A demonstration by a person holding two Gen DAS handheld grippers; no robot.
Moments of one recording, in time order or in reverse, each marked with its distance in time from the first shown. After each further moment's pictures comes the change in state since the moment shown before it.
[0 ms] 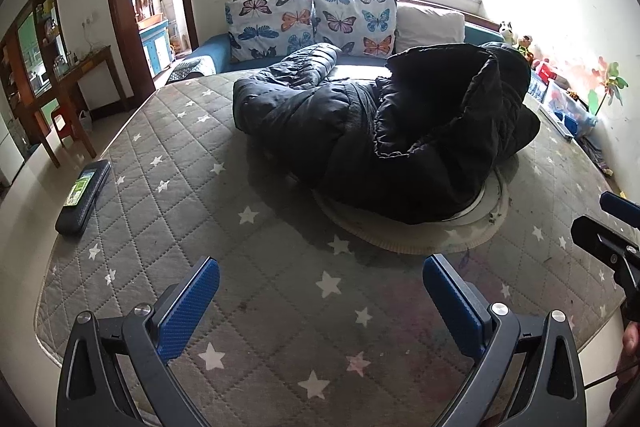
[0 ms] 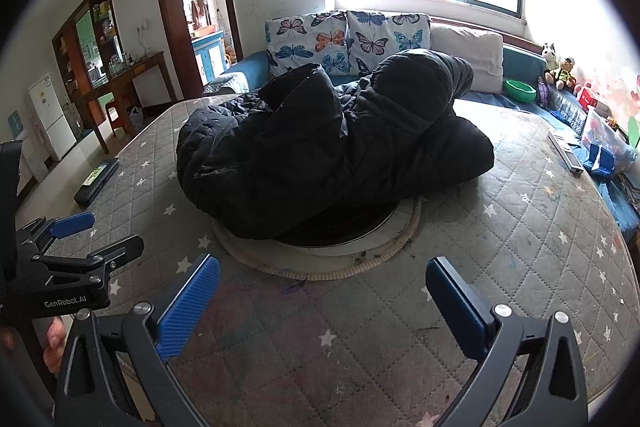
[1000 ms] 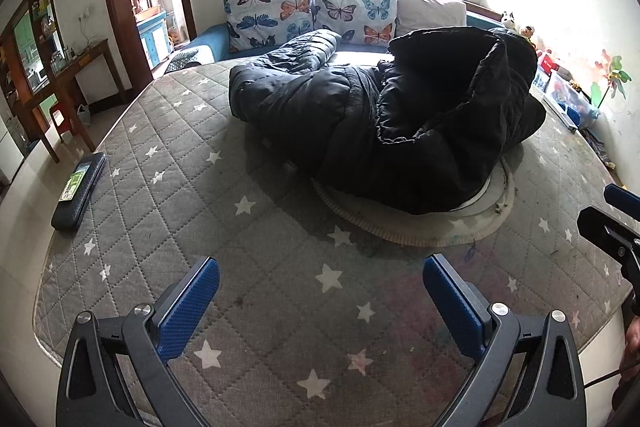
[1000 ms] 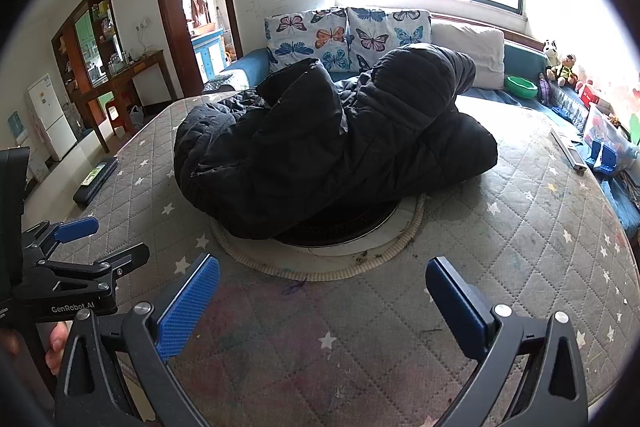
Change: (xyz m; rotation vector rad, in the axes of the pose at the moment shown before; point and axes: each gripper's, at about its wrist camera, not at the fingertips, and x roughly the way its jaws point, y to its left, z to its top) left arm 0.015 0.001 -0.001 0.006 0.045 0.001; right arm 0.006 0.000 -0.001 0.003 0.011 0.003
